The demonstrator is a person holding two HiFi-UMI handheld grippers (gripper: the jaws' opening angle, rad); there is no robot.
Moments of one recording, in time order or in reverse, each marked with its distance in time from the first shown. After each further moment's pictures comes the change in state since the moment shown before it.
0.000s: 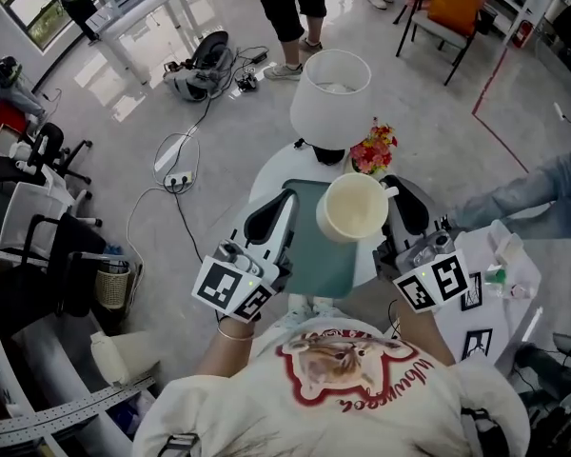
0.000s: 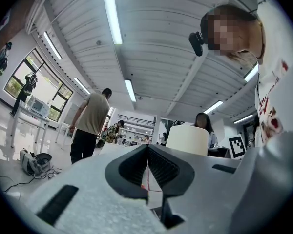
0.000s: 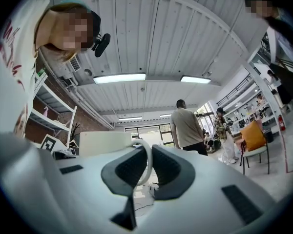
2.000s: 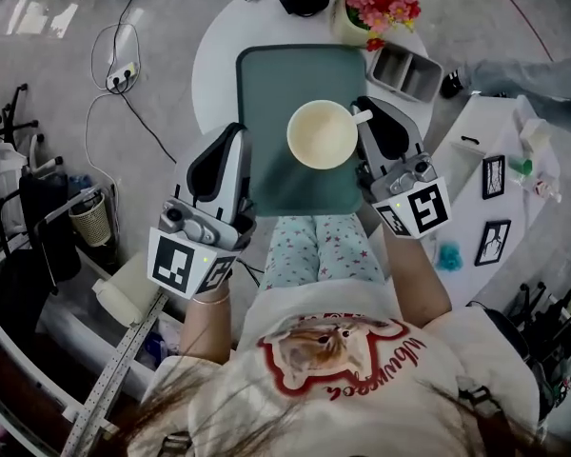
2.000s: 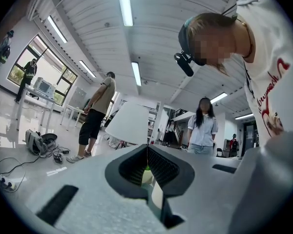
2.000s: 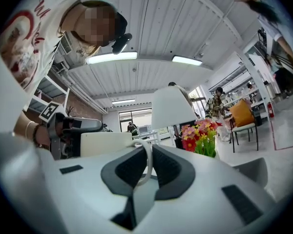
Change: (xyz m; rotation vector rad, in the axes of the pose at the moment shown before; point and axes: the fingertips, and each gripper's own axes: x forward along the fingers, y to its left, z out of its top) left arm -0.040 0.057 -0.148 -0.068 0.174 0.014; right arm -0.040 -0.026 -0.241 0.032 0.189 -0.065
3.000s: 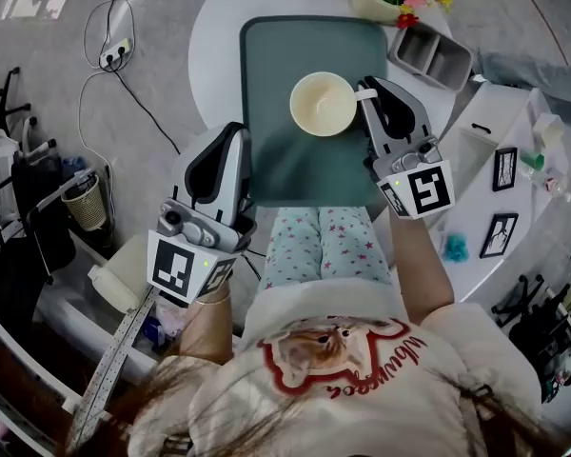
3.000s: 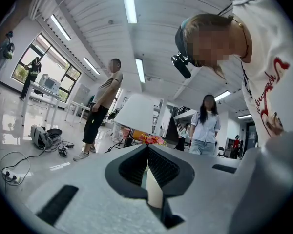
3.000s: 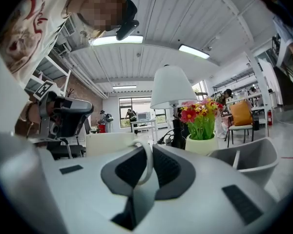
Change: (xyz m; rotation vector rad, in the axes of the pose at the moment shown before) left arm -0.022 0.013 -0.039 -0.025 0.041 0.030; right arm 0.008 -0.010 -0.065 -0.105 0.140 -0.020
